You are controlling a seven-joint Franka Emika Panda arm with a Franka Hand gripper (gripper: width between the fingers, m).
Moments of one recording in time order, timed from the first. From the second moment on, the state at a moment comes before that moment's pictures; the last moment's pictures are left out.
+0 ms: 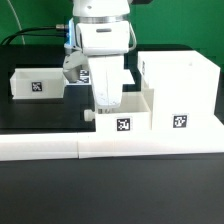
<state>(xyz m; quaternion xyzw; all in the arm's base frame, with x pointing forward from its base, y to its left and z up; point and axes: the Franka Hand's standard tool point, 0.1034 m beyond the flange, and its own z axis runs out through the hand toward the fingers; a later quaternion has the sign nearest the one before) 0.549 0.001 0.012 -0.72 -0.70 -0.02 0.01</state>
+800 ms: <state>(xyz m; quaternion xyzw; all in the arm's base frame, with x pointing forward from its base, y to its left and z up) 0.546 -0.005 0.009 -0.70 -0.71 -0.02 0.01</state>
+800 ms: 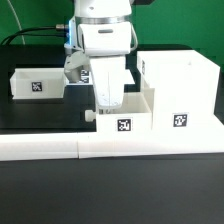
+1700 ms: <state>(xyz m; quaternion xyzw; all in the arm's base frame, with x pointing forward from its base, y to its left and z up) 0.545 -0.003 0.008 -0.70 -0.72 -0.02 0.00</state>
